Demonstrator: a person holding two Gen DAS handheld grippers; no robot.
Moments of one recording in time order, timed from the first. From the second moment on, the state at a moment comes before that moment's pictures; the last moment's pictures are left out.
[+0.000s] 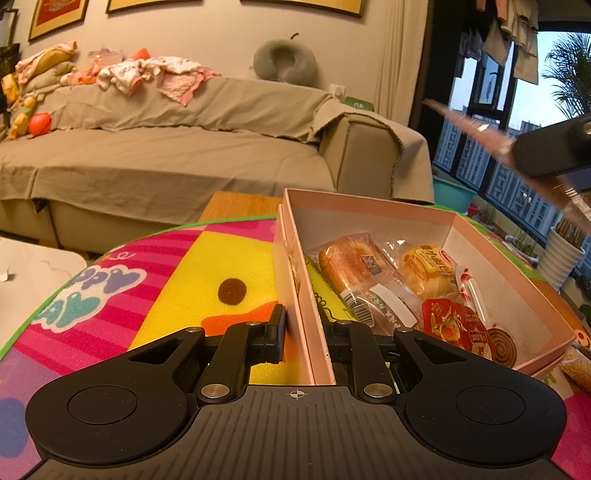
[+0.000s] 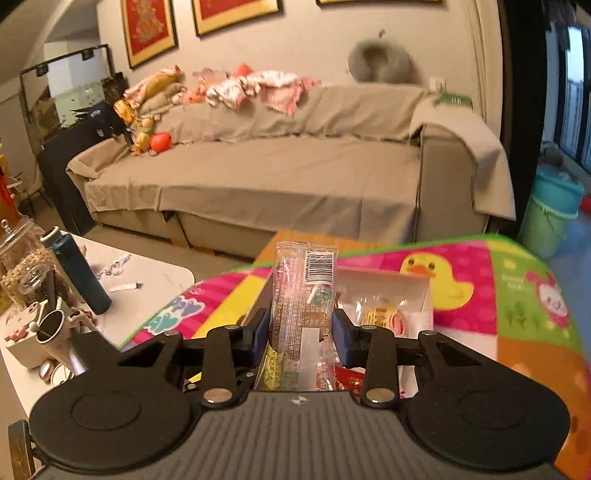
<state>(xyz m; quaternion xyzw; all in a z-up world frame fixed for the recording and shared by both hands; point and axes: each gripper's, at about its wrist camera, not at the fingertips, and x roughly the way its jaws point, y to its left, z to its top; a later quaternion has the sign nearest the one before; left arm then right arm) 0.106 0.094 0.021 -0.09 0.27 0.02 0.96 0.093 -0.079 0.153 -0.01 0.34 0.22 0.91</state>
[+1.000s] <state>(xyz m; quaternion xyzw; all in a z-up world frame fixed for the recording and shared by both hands) 0.106 0.093 0.021 -0.09 0.27 0.02 0.96 0.047 -0.265 0.076 0.03 0.38 -0.01 0.93</state>
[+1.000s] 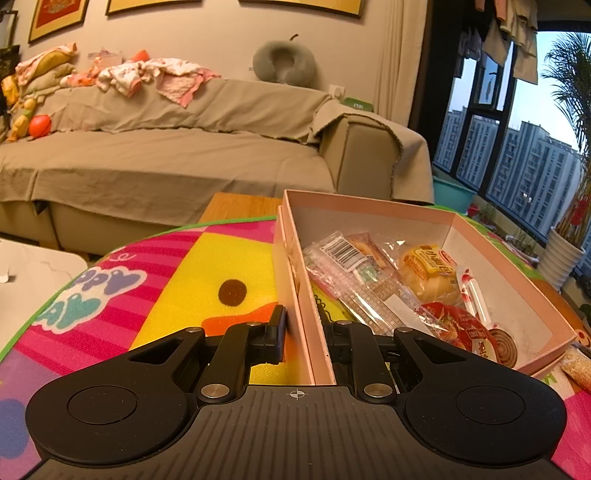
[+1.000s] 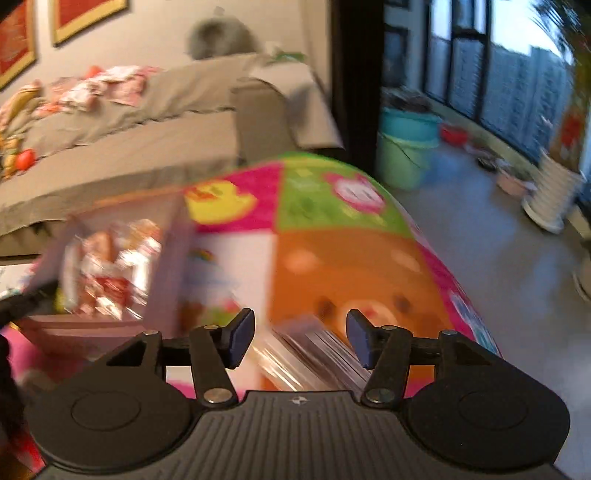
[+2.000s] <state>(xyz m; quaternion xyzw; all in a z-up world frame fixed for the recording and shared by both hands) 0.106 0.093 0.021 -0.09 0.27 0.03 0.96 0.028 -0.219 0.038 -0.02 0.38 0.04 0.93</state>
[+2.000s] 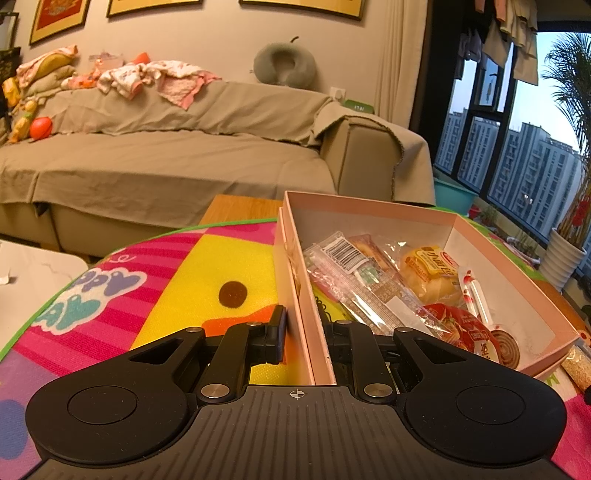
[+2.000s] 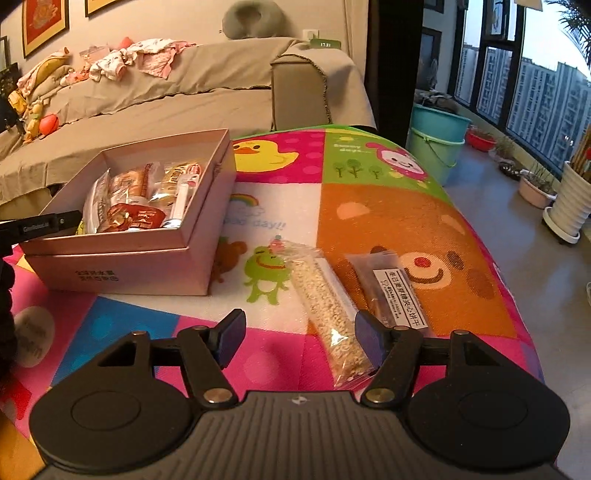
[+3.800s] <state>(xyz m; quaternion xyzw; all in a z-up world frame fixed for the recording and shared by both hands) 0.106 0.093 0.021 -0.09 0.27 0.03 0.96 0.027 -0.144 0.171 -0.04 0.30 0.17 0.94</state>
